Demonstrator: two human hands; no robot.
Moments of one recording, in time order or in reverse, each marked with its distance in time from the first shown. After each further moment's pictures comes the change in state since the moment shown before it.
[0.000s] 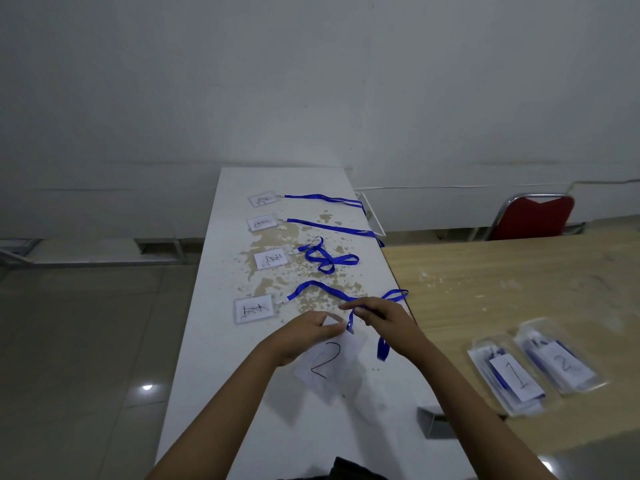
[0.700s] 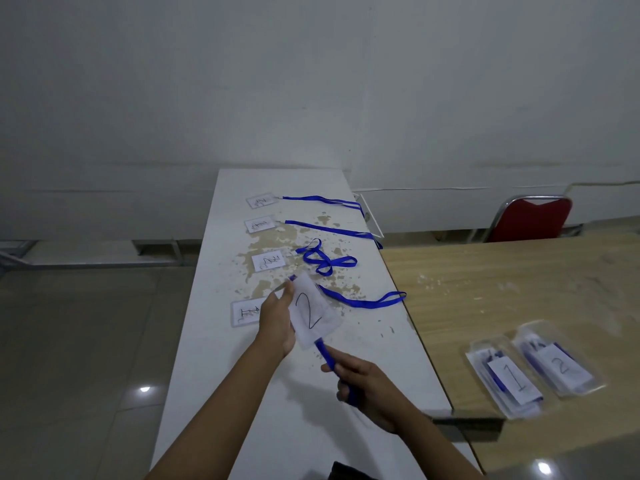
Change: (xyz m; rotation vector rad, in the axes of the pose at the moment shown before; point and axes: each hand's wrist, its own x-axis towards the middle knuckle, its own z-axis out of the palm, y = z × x) left_hand 0.032 -0.007 -0.017 -0.912 0.623 -0.067; right_hand -0.055 0.019 0.069 0.923 -0.168 0.447
